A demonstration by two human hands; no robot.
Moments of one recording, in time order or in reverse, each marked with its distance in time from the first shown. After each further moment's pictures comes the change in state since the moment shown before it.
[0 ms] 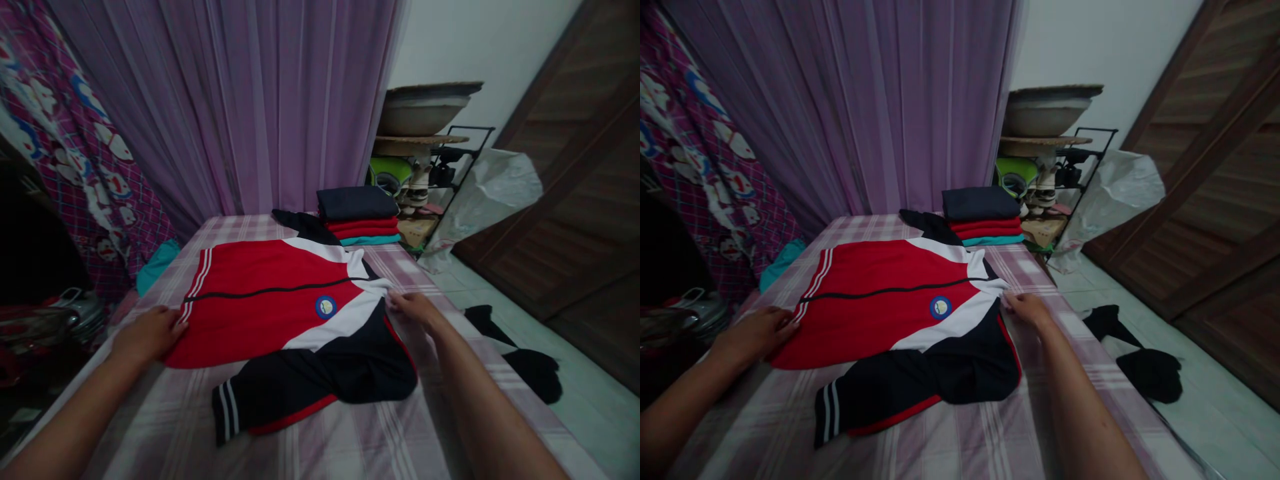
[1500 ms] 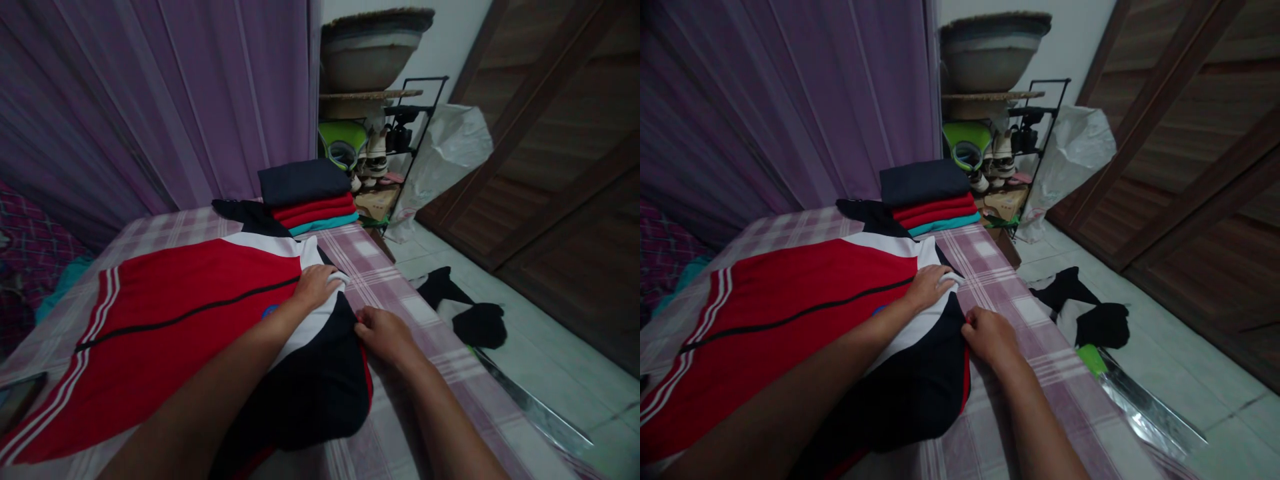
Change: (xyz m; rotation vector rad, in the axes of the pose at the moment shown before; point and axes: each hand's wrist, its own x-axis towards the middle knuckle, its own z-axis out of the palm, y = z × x) left_hand 0.037 0.425 0.168 -0.314 -0.183 0.844; right_hand -0.053 0.010 -0.004 -0.255 -0.034 -0.014
